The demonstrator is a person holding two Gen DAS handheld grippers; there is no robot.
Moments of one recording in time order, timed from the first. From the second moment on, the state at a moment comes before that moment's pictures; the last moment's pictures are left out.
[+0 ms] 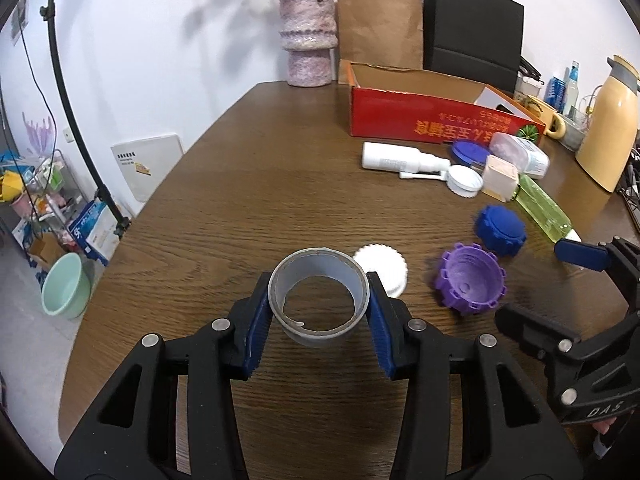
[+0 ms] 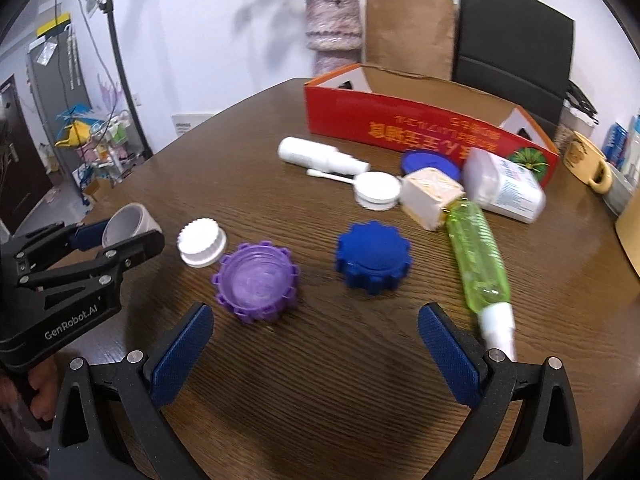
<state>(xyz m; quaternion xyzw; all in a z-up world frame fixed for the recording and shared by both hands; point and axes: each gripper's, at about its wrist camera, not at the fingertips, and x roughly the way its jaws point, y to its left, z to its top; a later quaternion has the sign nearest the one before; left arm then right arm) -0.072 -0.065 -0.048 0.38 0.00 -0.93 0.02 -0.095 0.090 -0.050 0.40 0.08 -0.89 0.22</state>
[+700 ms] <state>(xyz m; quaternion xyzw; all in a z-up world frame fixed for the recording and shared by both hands) -0.080 -0.084 -0.048 0.37 0.01 -0.93 0.02 -0.116 0.049 -0.061 0.41 0.09 -0.88 0.23</state>
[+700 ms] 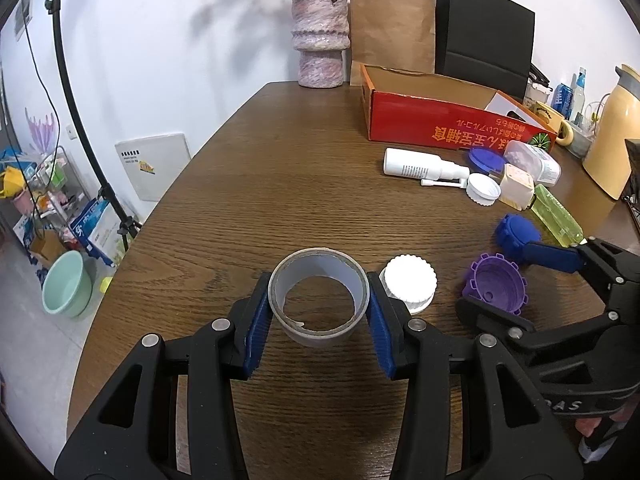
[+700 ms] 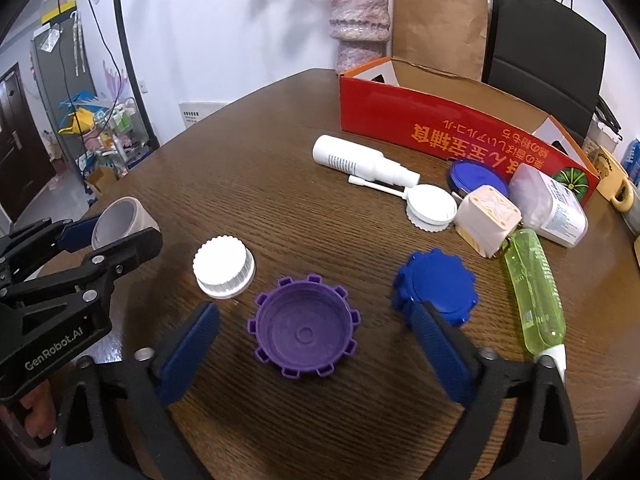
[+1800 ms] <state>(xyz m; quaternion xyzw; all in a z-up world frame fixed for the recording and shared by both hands) -0.107 -0.034 -0.005 0.34 0.00 -0.94 0.00 -0.120 0.109 -0.004 0.33 0.06 -0.92 0.20</state>
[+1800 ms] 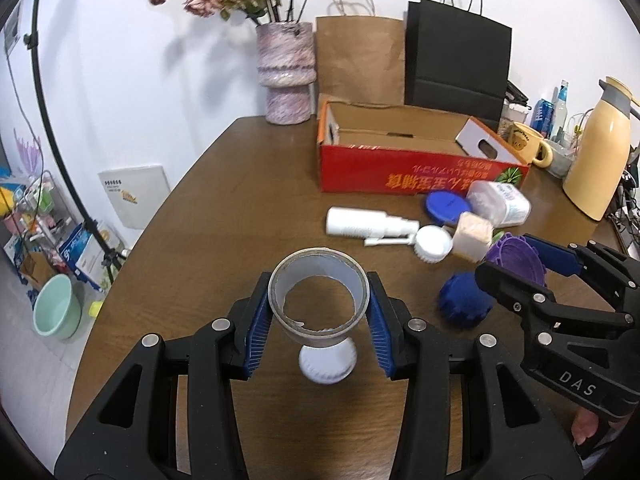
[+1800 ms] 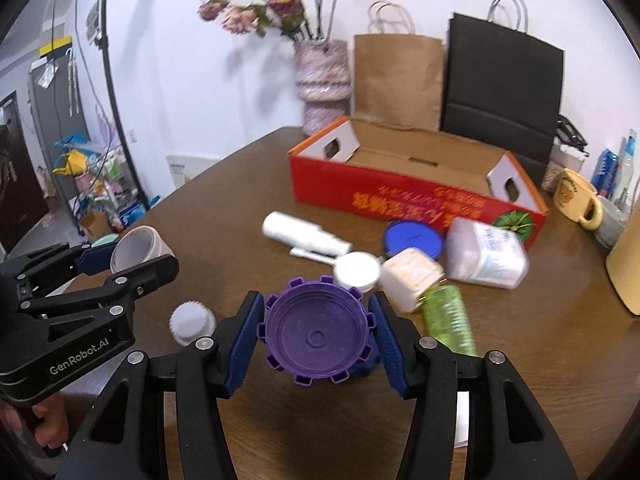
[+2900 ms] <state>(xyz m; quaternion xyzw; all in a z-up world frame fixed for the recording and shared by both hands) -0.208 0.044 0.036 0.32 0.01 -0.95 -0.02 -0.204 0.193 0.029 0.29 0.01 -0.95 0.12</state>
